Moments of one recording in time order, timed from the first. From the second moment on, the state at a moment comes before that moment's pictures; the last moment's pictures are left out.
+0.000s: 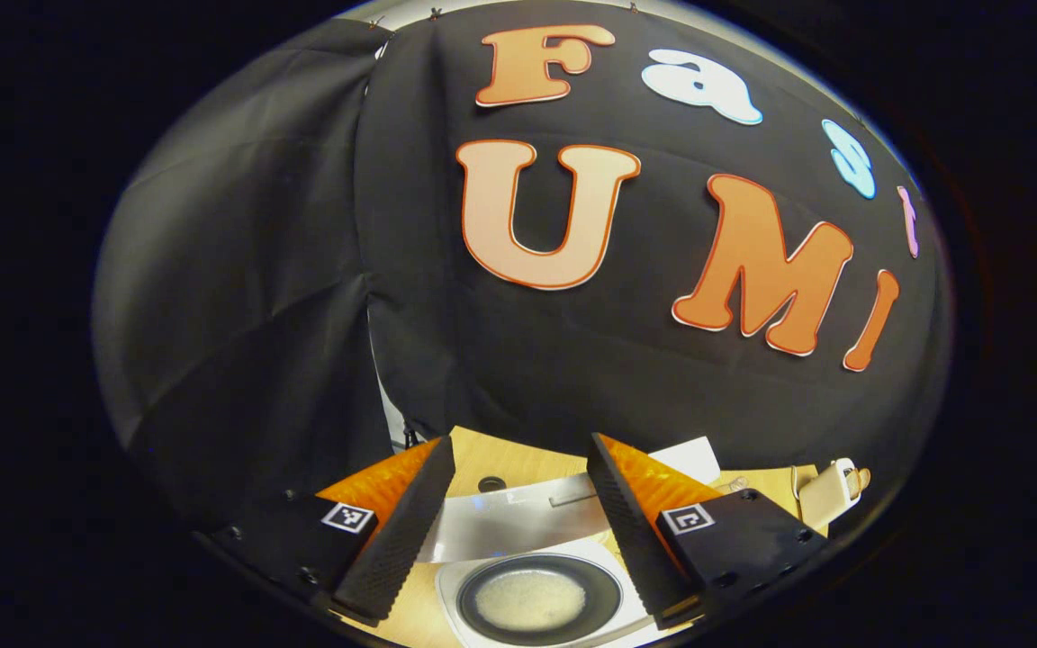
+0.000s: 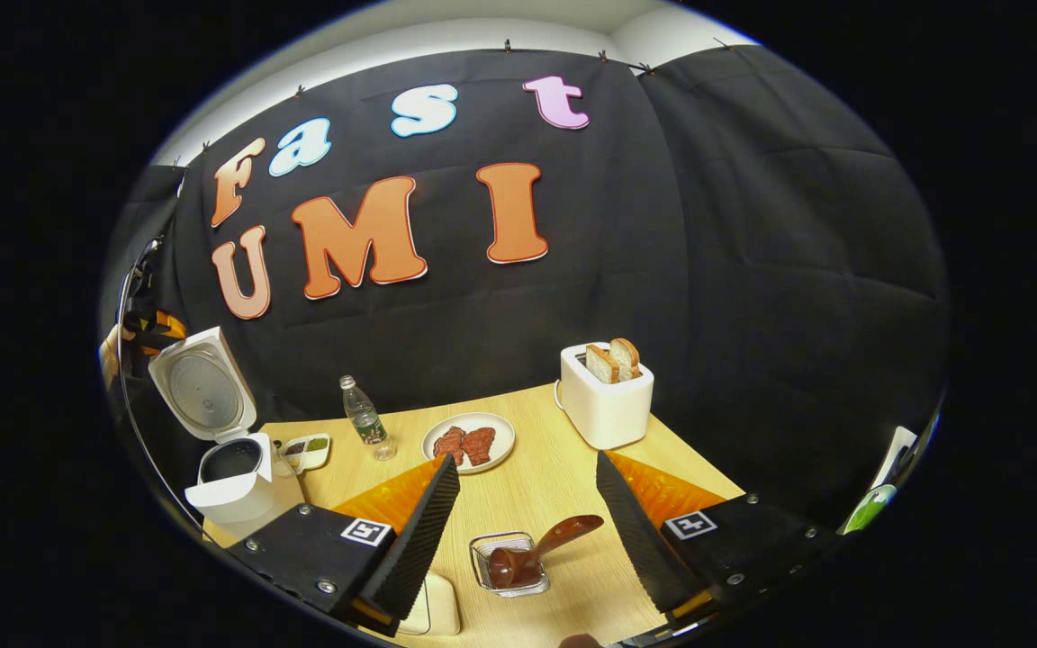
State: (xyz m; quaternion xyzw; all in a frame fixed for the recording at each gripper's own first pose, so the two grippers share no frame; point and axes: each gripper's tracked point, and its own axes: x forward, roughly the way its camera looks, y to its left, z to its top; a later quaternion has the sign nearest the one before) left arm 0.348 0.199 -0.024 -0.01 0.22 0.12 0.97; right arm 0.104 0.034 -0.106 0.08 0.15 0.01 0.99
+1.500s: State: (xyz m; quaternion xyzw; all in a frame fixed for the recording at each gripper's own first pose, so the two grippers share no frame) left arm 0.183 0.111 -0.180 -0.10 0.31 0.00 0.95; right arm 0.054 0.088 -0.113 0.09 0.17 0.08 0.98
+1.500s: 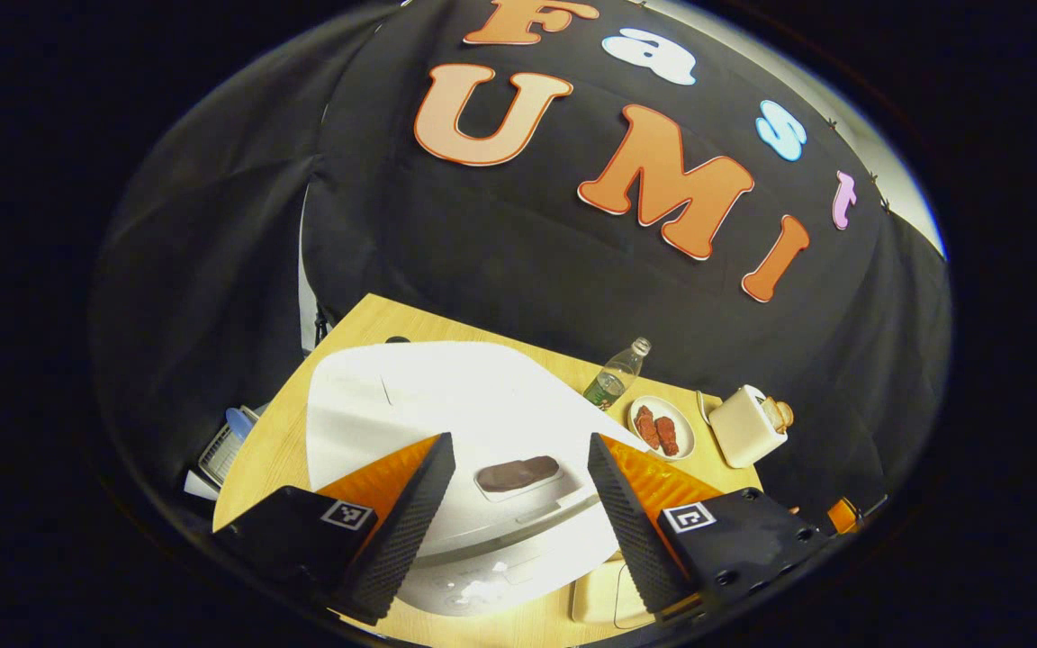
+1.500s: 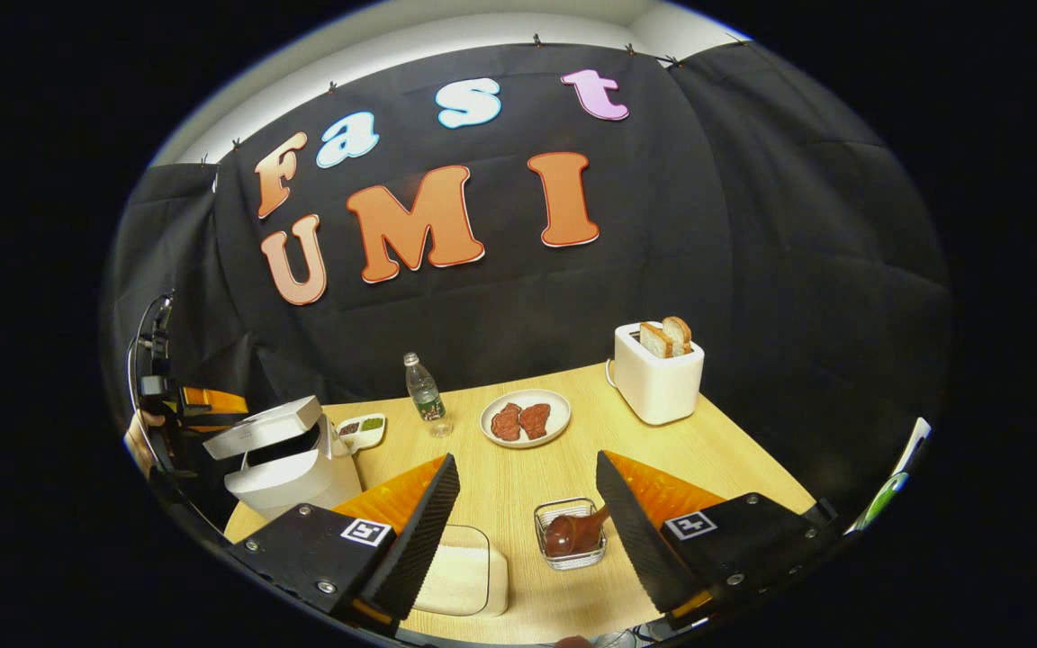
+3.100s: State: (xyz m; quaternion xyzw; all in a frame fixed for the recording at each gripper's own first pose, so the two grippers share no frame) left arm 0.169 0.128 -0.131 0.02 0.22 0.06 0.97; right arm 0.072 0.084 -0.081 0.07 0.15 0.08 0.98
